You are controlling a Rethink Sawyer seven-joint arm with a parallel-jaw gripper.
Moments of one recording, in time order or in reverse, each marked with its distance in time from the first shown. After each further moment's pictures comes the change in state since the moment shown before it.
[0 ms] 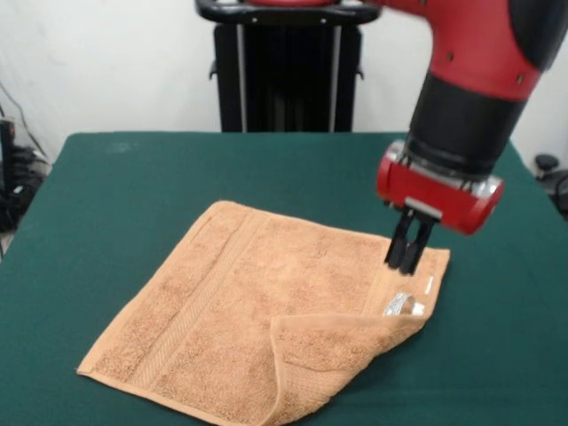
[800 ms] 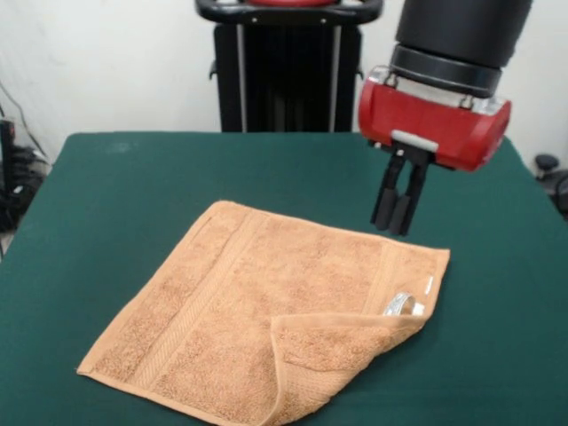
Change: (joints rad) arm -0.071 -0.113 0.019 -0.033 -0.053 -0.003 0.000
